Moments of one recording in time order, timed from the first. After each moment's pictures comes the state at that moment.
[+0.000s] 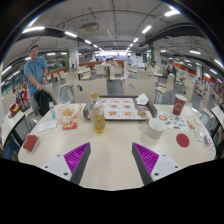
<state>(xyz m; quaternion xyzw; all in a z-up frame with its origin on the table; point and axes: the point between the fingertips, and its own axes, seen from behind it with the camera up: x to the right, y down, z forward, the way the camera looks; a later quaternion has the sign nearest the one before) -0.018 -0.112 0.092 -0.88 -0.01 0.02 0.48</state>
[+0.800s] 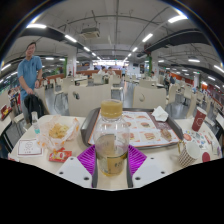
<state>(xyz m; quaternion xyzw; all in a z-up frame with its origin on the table) -0.085 0.086 0.048 -0.85 0.00 -0.01 0.53</state>
